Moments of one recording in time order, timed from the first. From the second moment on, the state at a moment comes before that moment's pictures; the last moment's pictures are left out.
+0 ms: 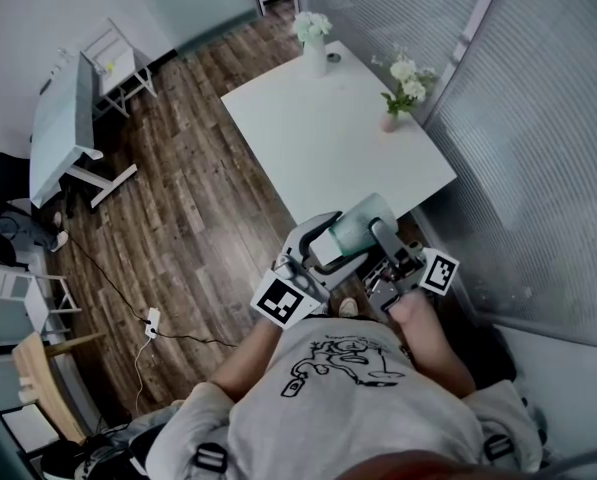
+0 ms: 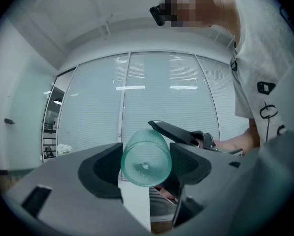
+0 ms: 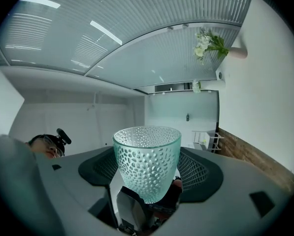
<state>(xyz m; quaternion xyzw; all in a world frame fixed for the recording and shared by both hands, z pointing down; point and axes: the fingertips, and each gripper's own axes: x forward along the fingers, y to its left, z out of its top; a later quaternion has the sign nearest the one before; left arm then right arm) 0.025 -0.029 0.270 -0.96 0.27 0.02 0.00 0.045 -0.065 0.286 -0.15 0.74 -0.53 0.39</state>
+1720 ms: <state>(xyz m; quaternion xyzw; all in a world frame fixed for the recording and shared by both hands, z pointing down) 0.000 -0.049 0.265 -0.96 0.28 0.08 -0.02 0.055 -0.041 0.275 -0.34 0.94 -0.10 0.01</state>
